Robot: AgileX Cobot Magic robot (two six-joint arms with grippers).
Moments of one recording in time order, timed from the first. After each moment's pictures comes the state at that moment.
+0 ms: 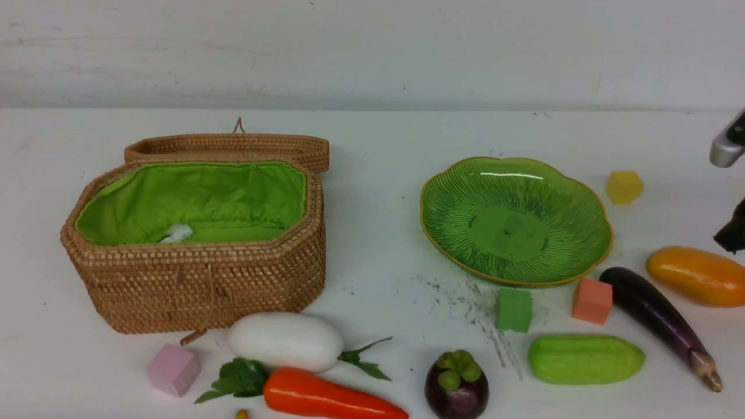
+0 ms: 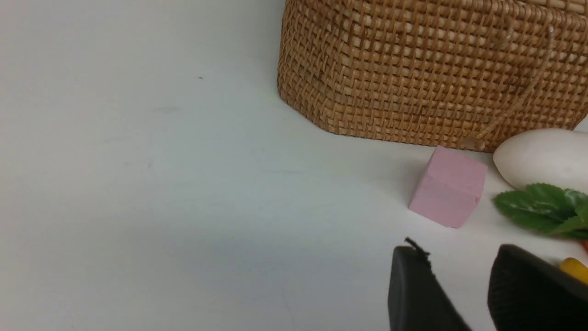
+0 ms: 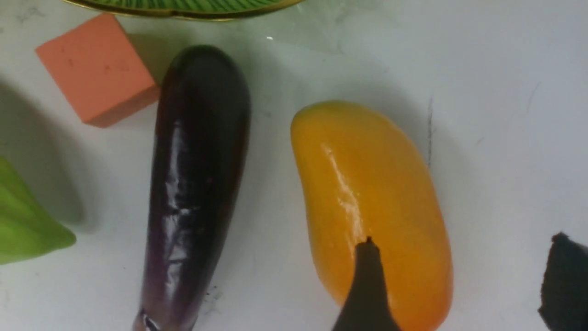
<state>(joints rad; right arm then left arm) -0.27 1.76 -1.39 0.31 0.86 -1.19 -0.13 -0.01 0.03 0.23 0.40 -0.45</state>
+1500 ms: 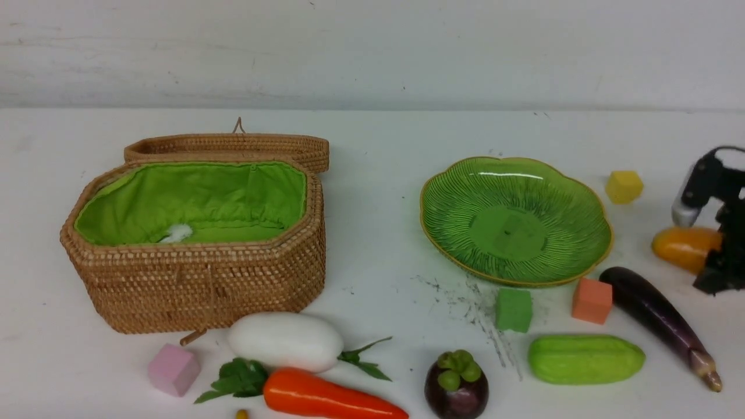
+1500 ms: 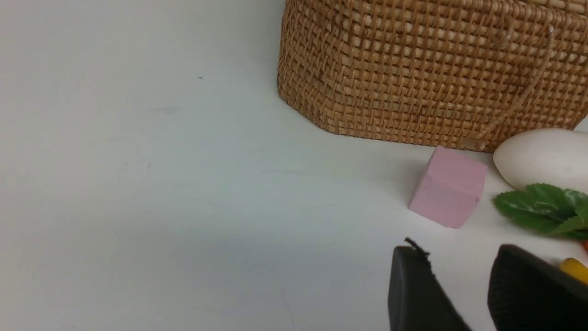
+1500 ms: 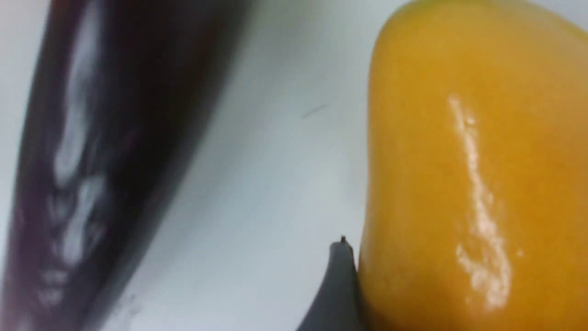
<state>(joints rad) -0.24 1.95 -1.46 0.21 0.80 -1.25 -0.13 -0.01 0.03 0.23 0.40 -0.45</state>
